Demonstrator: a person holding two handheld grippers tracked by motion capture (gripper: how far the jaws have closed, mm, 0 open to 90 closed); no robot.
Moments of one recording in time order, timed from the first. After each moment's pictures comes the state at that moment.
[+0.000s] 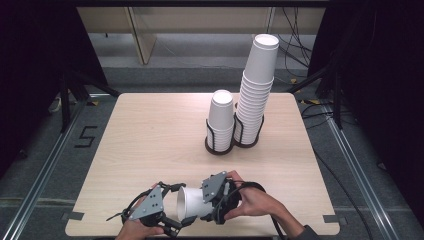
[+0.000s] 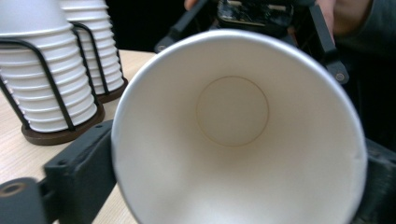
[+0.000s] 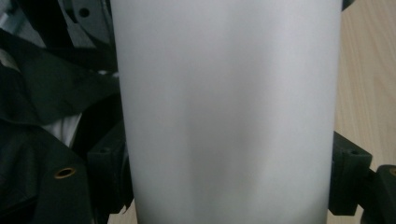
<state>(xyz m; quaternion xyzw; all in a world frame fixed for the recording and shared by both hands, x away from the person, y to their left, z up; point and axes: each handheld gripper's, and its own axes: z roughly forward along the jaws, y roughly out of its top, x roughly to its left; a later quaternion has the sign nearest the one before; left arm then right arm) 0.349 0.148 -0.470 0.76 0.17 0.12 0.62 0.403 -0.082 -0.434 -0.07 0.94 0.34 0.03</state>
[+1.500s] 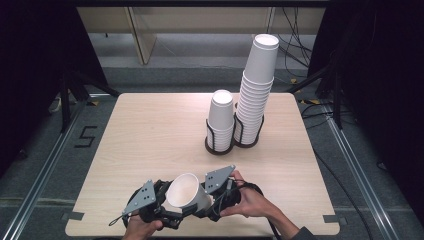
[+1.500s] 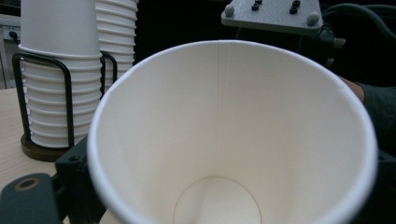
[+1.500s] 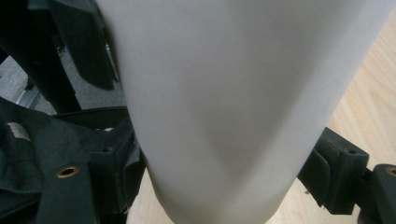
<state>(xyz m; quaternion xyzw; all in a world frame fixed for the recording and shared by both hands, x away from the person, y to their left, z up) 0.351 0.147 -0.470 0.68 0.22 0.10 0.69 0.405 -0.081 -0.445 0.01 0.90 0.43 -0.02</state>
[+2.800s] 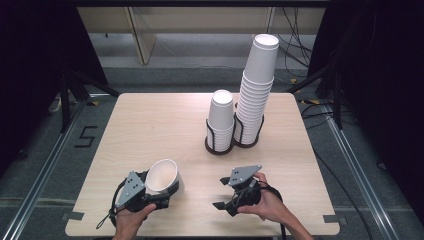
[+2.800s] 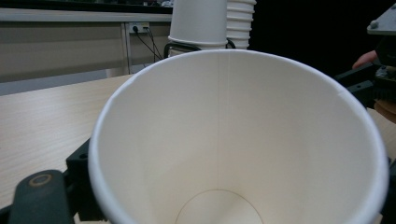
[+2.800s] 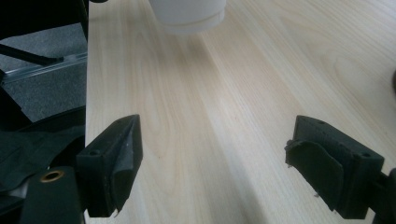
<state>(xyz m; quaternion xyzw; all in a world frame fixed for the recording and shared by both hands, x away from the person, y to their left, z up) 0.368 0.183 -0.468 0.68 0.34 0.25 0.60 0.411 -0.142 -0.464 0.15 0.89 0.43 0.03</state>
